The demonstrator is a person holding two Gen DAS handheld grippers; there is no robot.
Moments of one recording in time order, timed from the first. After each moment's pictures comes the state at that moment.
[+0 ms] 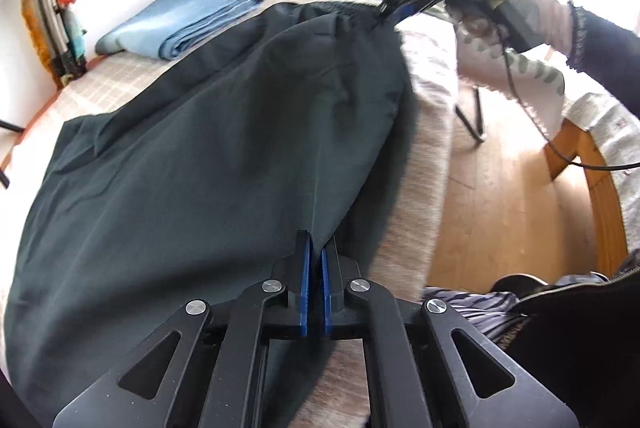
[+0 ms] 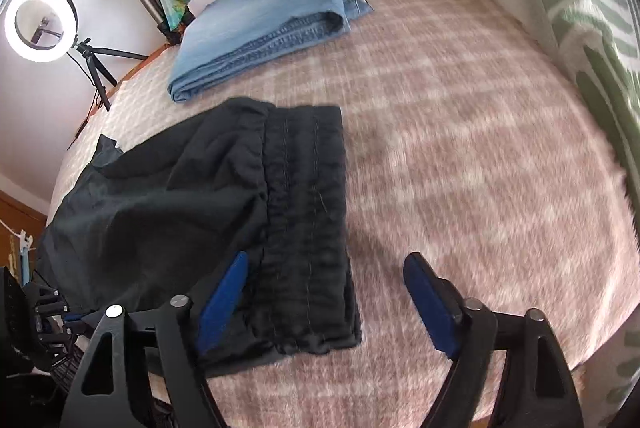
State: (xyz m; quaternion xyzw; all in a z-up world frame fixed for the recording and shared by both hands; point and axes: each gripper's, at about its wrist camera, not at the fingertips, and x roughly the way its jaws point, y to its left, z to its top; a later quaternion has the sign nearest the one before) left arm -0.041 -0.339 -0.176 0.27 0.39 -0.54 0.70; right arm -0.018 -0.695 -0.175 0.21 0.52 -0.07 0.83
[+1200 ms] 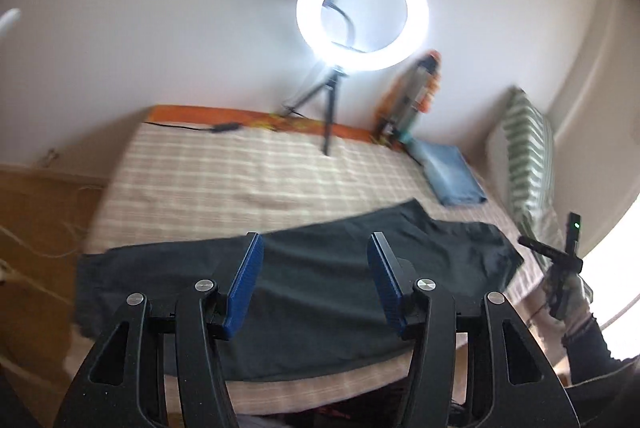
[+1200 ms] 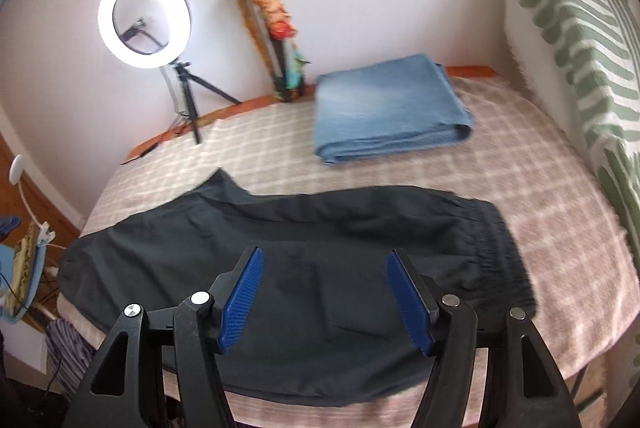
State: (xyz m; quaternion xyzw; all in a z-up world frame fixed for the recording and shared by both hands) left arm 0.037 0.039 0.014 -0.08 0.37 -0.22 0.90; right arm -0.016 -0.539 -0.081 0.14 0.39 -0.04 0.91
